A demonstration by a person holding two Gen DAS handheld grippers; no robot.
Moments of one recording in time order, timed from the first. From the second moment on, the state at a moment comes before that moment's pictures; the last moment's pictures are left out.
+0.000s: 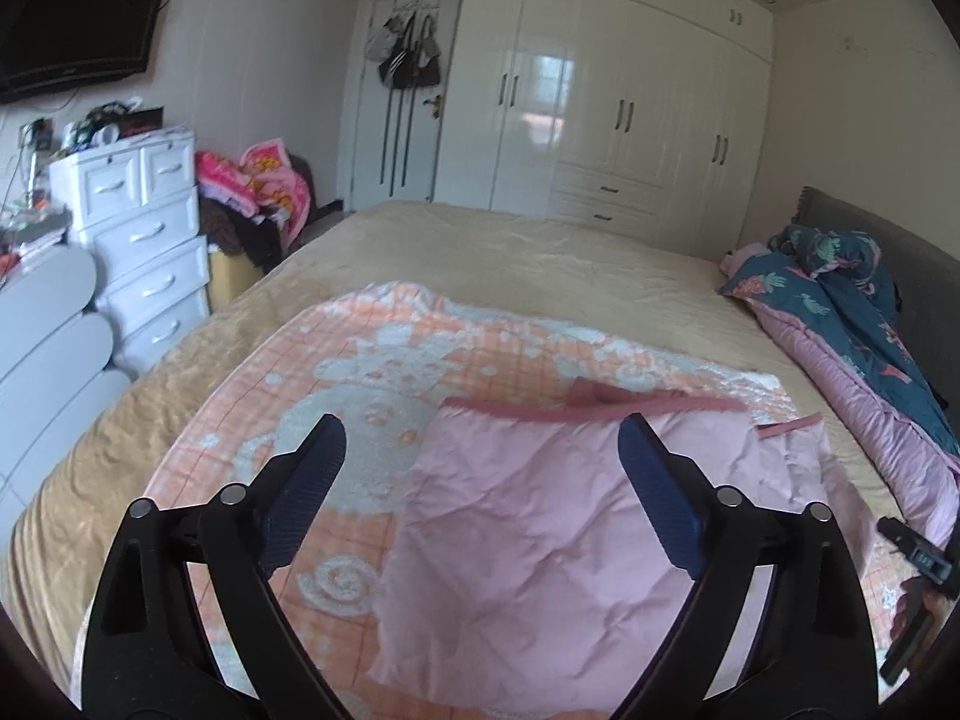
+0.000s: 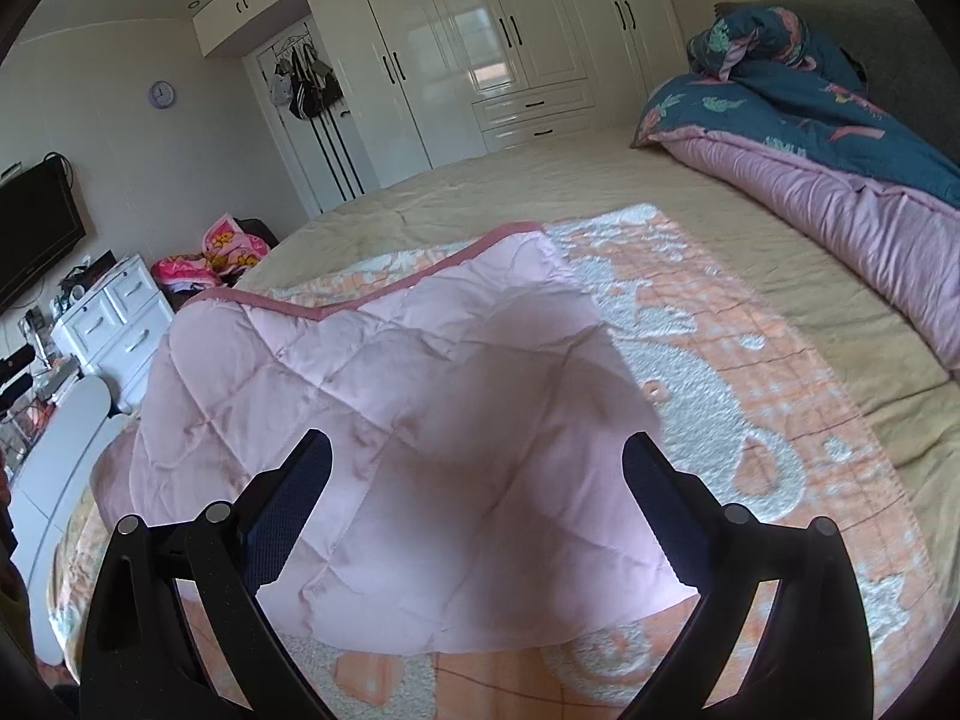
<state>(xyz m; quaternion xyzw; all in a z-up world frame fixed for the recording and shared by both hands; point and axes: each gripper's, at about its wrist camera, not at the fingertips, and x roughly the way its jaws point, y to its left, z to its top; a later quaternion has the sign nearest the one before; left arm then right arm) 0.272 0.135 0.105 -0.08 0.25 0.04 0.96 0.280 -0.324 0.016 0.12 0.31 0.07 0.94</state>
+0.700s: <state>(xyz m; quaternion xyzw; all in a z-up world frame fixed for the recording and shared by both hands) 0.305 0.159 -0.030 -0.11 0.36 -0.03 0.93 0.367 -0.324 -0.035 0.00 0.41 0.06 0.91</state>
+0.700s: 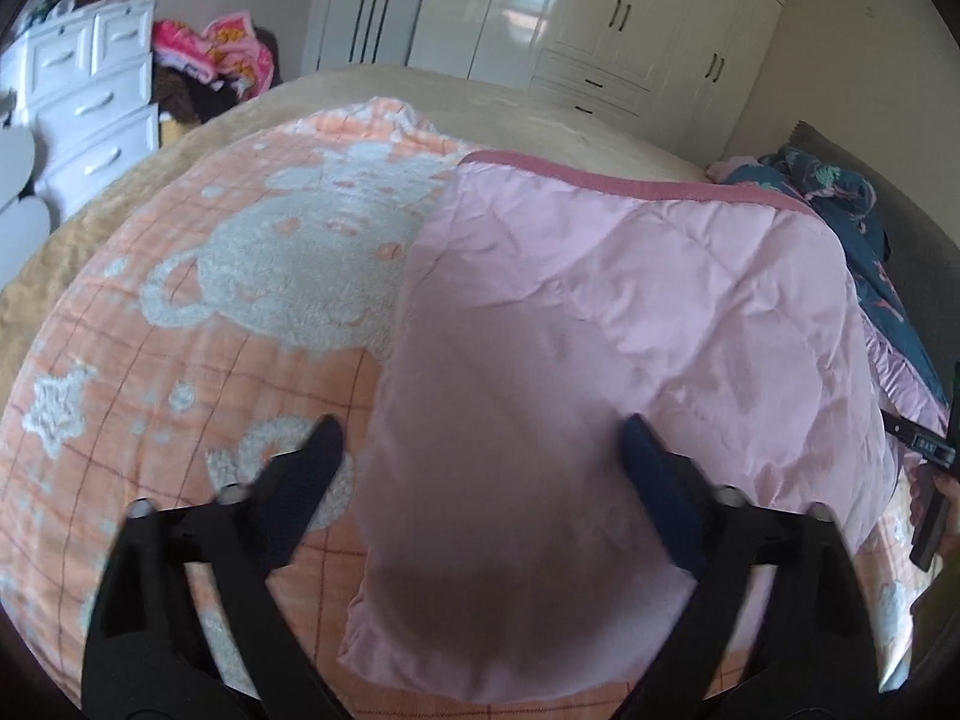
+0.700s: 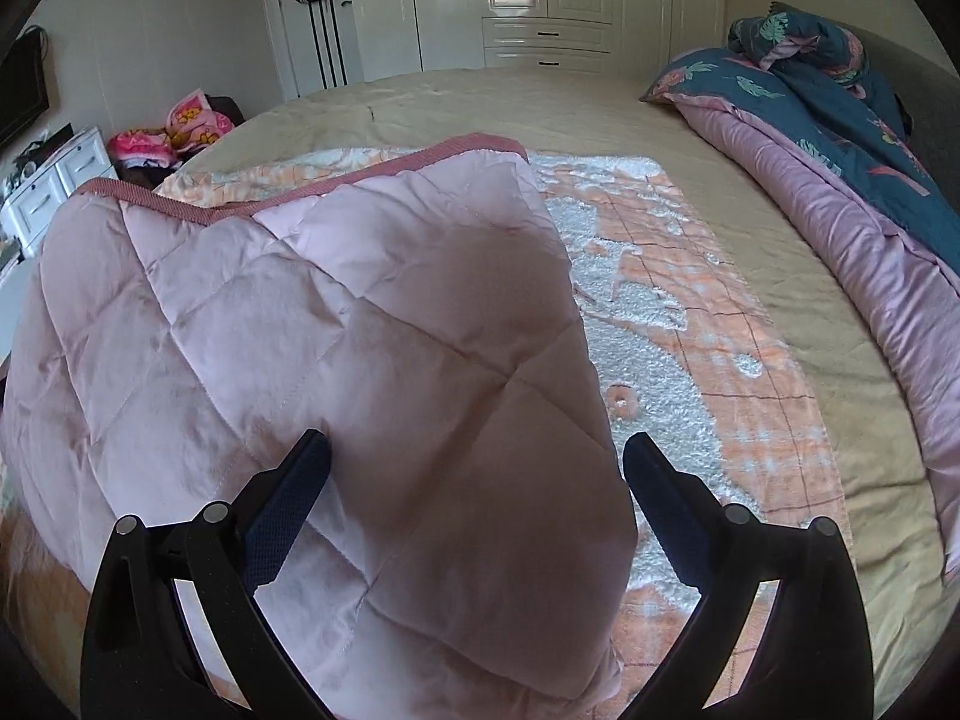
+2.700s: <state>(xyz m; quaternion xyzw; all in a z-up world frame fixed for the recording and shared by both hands) 0.344 0.108 0.046 -0.02 0.29 0.05 0.95 0.326 -0.273 0.013 0.04 0.31 0.07 0.95</state>
